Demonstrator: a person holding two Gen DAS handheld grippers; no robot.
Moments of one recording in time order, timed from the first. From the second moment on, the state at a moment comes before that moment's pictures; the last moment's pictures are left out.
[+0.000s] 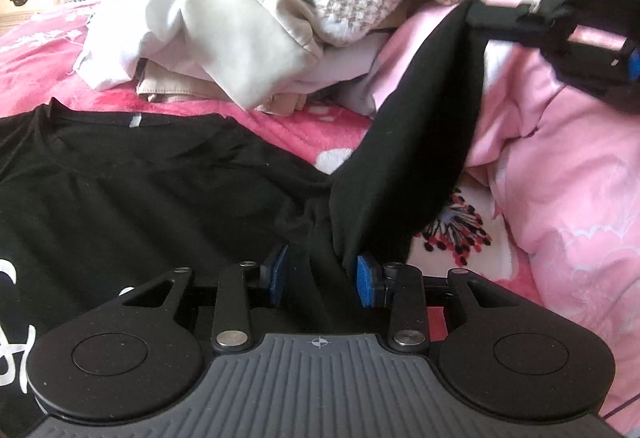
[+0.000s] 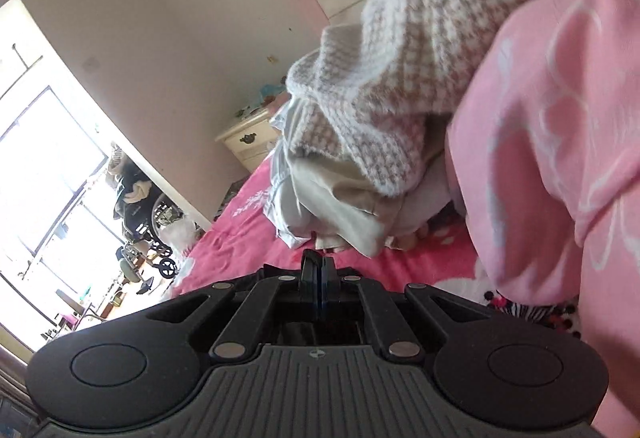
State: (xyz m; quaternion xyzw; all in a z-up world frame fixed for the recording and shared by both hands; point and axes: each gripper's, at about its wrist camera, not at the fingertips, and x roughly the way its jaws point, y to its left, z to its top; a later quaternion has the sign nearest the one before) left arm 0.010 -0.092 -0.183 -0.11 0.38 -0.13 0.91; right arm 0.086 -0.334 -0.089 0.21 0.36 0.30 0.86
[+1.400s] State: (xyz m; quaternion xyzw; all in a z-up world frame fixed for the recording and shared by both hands) left arm 0.066 -0.194 -0.209 0.02 0.39 -0.19 0.90; right arm 0.065 -0.331 -0.097 0.11 0.28 0.23 0.93
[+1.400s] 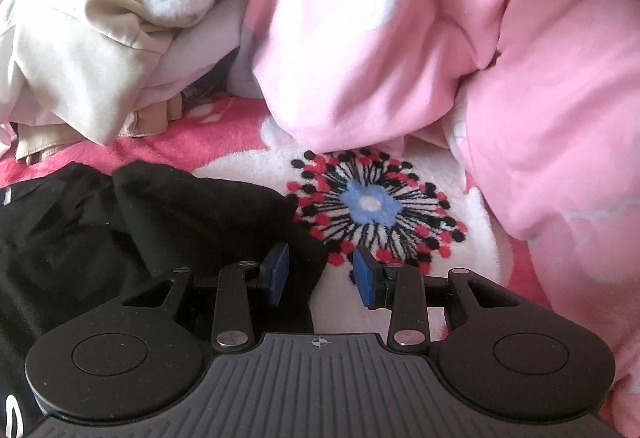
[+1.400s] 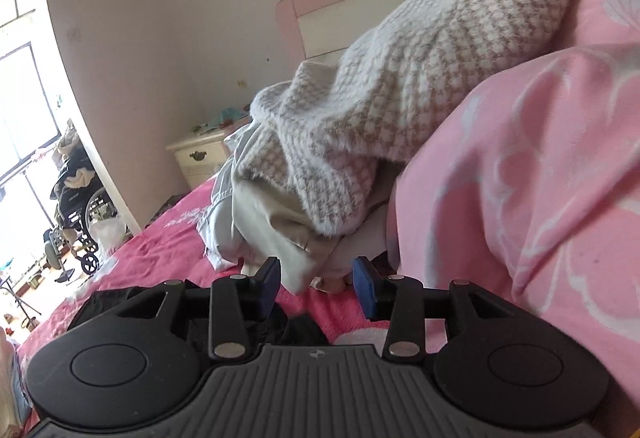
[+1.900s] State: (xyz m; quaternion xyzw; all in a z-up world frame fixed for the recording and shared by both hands) left arm 0.033 -0.163 -0.184 -0.09 0.31 -0.21 0.92; right arm 0.074 -0.346 -0.087 0.15 0.30 0.26 0.90
